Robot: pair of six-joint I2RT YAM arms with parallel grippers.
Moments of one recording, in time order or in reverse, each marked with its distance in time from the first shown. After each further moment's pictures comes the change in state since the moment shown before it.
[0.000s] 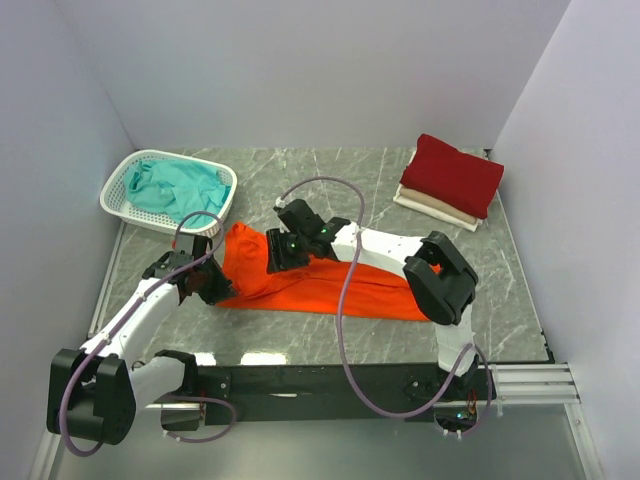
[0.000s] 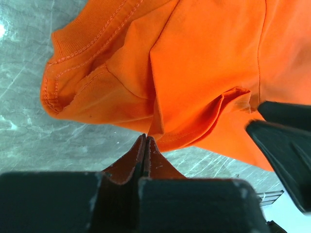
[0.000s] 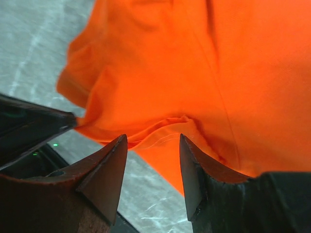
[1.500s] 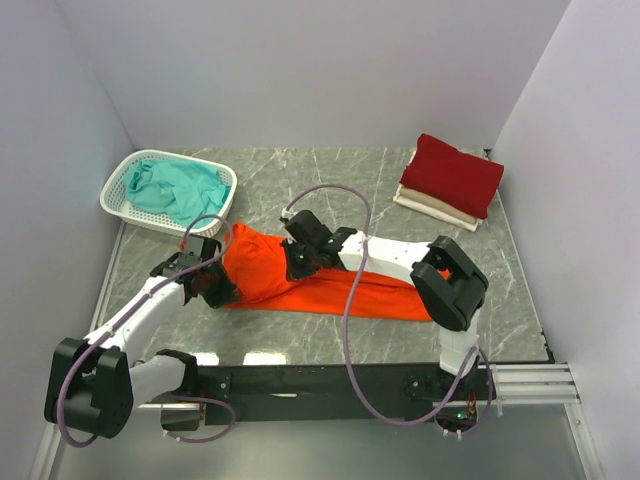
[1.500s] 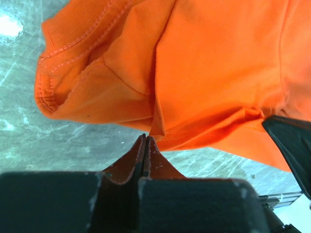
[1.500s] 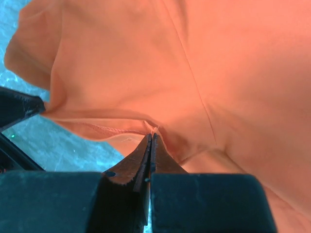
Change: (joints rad) left arm -0.063 0.035 -0.011 0.010 -0.035 -0.004; right arm 0.017 -0.053 -0.124 0.021 0.076 -0.091
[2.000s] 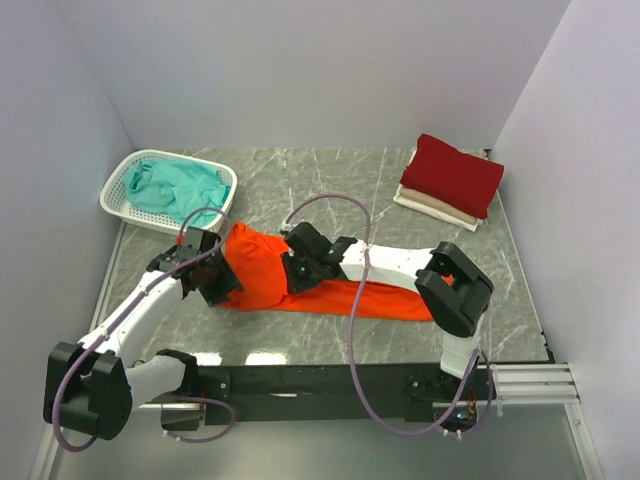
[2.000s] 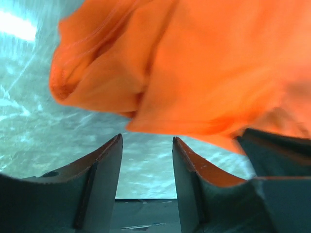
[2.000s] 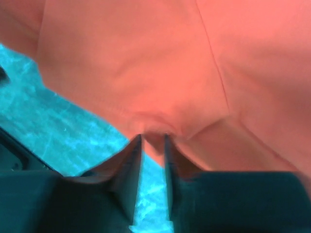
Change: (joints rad) left arm -0.011 -0.006 0.054 -0.098 -0.048 -0.003; right arm 0.046 -0.041 -0.073 -0.023 0.021 0.012
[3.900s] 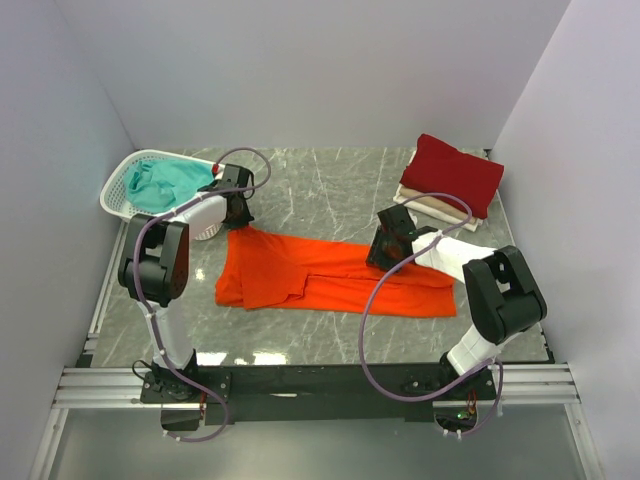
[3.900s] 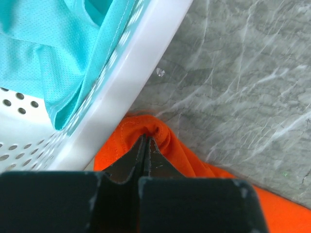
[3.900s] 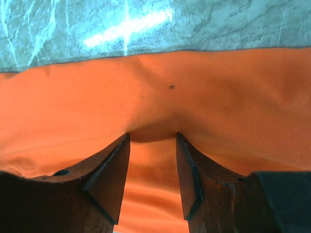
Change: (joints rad) left arm 0.001 0.816 0.662 0.269 -0.327 0.307; right arm -0.537 -0.233 -0.355 0.013 0.150 0.219
